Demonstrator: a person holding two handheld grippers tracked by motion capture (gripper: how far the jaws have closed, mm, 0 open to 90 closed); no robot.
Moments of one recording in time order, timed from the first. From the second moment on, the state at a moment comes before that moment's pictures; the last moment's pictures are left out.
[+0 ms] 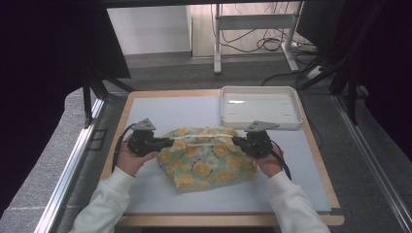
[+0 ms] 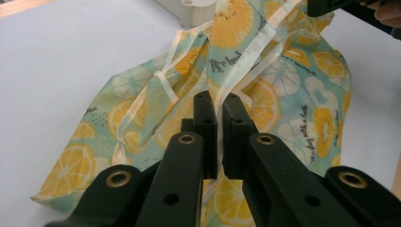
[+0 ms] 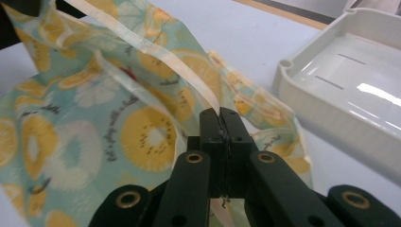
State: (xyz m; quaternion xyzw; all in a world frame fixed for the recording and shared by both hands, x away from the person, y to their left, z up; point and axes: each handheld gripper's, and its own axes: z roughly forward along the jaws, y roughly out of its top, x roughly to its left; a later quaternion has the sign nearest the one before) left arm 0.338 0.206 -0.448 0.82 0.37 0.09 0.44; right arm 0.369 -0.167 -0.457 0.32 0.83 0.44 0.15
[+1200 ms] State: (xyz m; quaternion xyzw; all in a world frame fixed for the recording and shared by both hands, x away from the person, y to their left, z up) left arm 0.319 0.201 -0.479 0.83 0.35 0.04 0.43; right arm 0.322 -0.175 -0.490 0.30 0.84 0.45 0.07
